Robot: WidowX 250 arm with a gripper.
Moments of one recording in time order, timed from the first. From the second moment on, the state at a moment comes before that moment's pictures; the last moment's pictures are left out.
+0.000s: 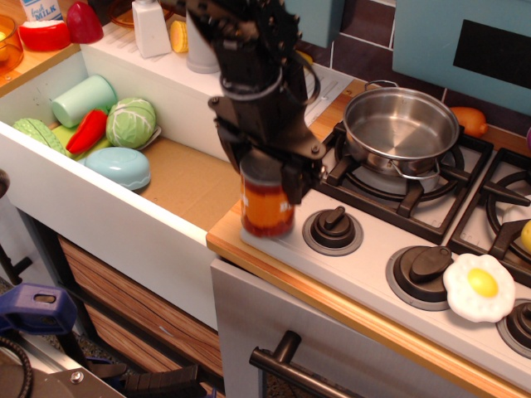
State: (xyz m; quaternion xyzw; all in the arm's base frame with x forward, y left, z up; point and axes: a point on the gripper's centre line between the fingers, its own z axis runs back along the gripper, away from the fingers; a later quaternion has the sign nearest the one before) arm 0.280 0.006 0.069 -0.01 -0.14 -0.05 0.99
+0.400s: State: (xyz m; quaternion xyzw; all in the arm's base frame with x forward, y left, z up) arm 0.328 -0.005 0.153 0.02 -0.14 -0.11 0.98
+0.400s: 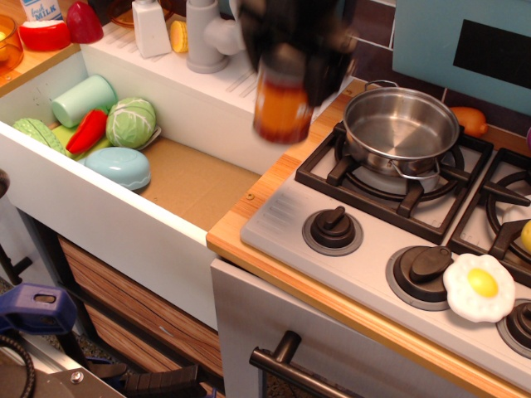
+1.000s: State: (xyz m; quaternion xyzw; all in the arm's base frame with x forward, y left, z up) arm 0.387 -0.056 0.151 -0.04 -0.19 -0.15 0.97
